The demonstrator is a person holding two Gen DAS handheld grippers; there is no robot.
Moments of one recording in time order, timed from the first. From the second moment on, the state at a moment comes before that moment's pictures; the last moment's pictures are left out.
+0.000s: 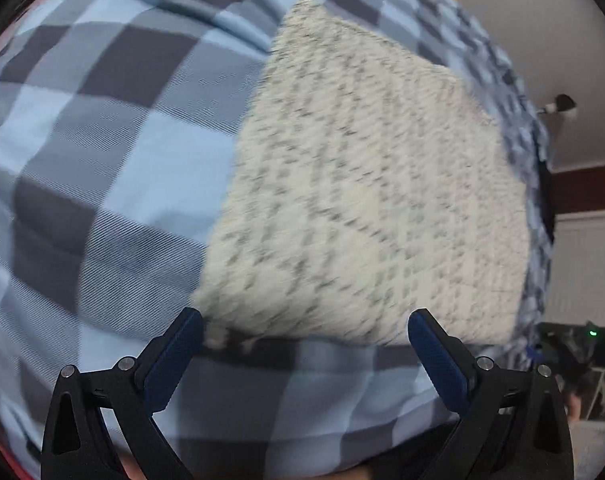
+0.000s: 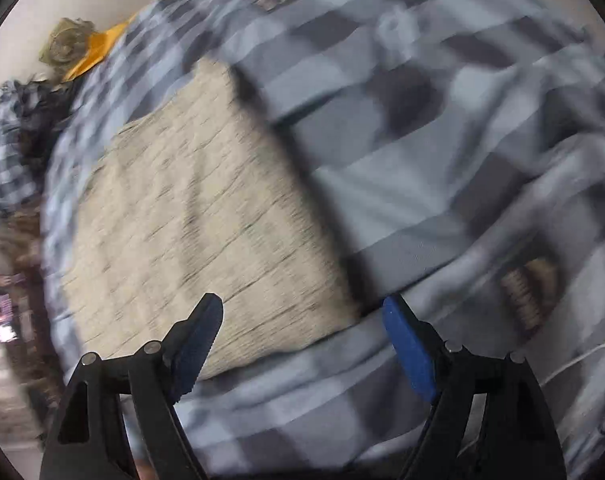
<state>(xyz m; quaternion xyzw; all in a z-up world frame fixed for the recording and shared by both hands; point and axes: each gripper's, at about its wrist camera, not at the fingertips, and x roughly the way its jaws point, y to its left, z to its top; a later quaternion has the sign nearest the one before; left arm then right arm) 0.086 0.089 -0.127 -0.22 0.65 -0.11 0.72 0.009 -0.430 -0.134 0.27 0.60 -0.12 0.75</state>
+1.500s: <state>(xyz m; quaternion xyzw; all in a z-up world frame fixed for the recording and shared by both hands) 0.056 0.019 -0.069 0.15 0.51 -0.05 0.85 0.042 -0.400 -0.130 0.17 0.53 -0.21 0.81</state>
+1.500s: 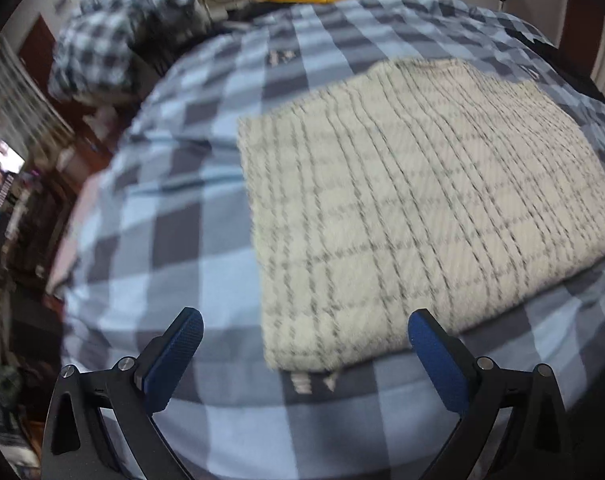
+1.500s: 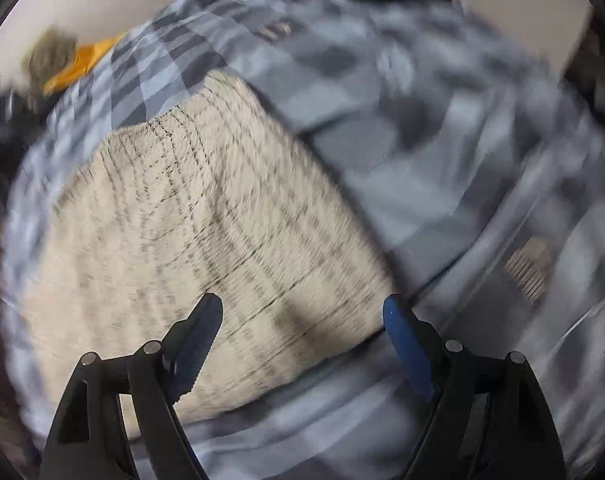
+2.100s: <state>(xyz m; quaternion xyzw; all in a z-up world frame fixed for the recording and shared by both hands) 0.053 0.026 -0.043 0.13 0.45 -0.02 0.88 0.056 -0.356 -0.124 0.14 0.50 -0.12 0.84</state>
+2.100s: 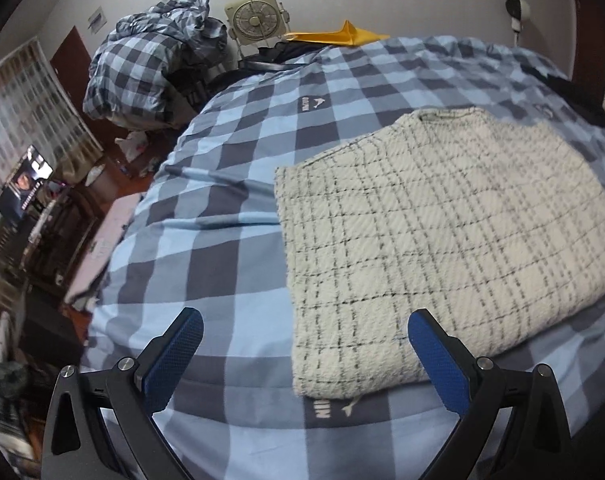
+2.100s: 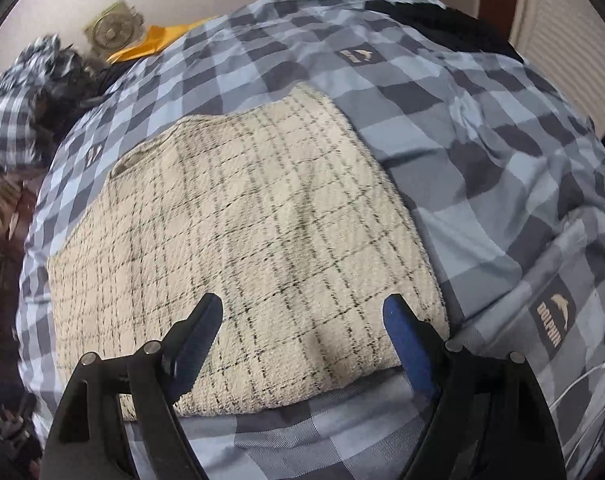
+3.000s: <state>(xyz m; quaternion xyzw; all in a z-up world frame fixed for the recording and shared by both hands) 0.007 0.031 0.011 0.04 0.36 -0.02 0.93 -0.046 -0.331 0.028 -0.05 0.46 -0.10 0.88</state>
